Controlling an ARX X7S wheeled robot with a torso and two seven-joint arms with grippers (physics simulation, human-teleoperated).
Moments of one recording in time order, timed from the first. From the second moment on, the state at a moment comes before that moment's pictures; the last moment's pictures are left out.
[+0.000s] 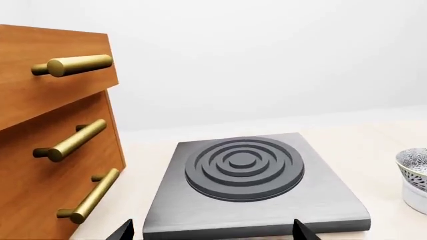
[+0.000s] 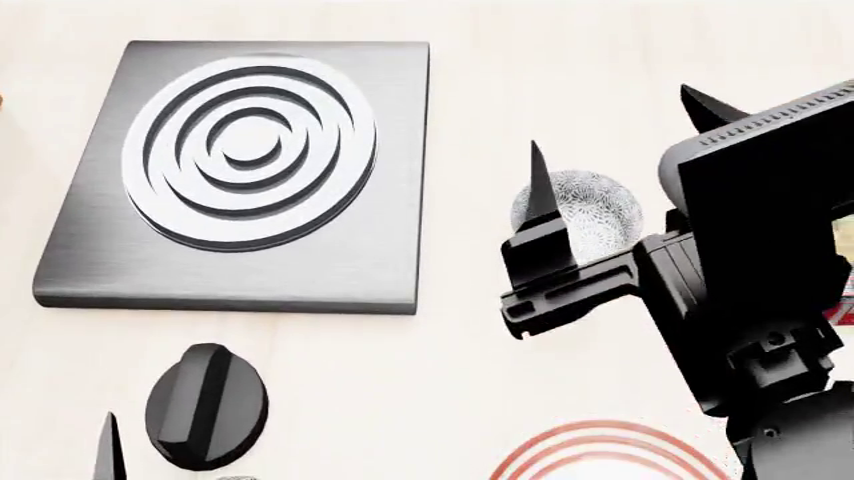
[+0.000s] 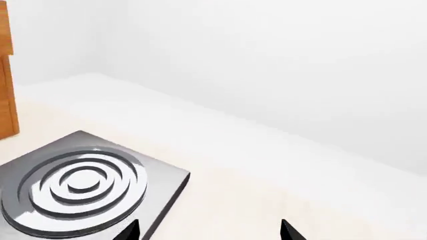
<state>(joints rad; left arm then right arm) 0.22 -0.22 0.16 0.70 -0.01 -0.18 -0.28 0.73 0.52 -0.03 -0.65 0.52 1.05 -0.03</state>
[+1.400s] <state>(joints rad) 0.20 -0.26 0.20 0.69 -0.03 -0.19 -0.34 1.24 0.71 -0.97 -0.05 0.18 0.94 -0.60</state>
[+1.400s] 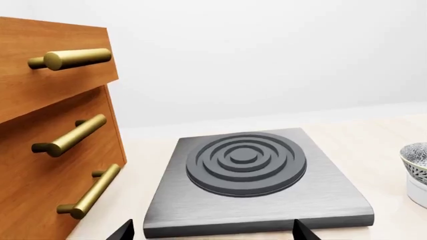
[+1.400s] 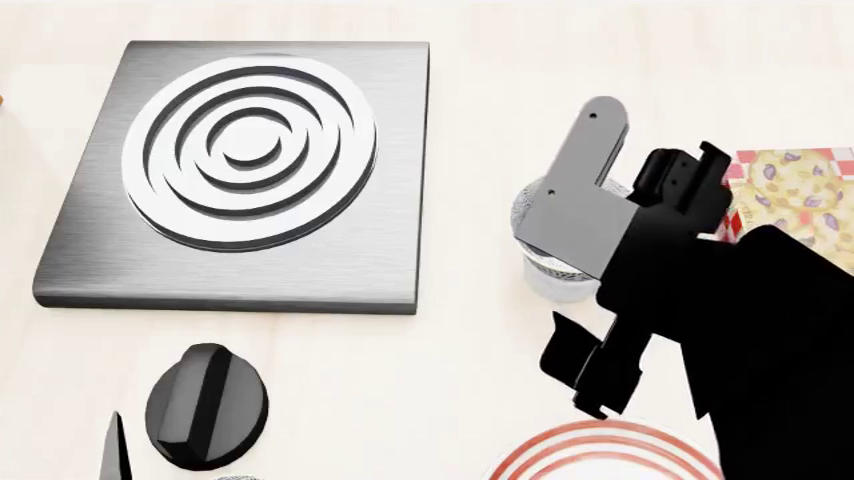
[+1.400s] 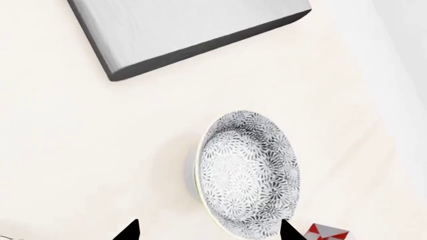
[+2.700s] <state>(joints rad) 0.19 -0.30 0.22 0.68 -0.06 -0.19 -0.38 1.15 0.51 -0.93 0.38 0.16 0.60 -0.46</state>
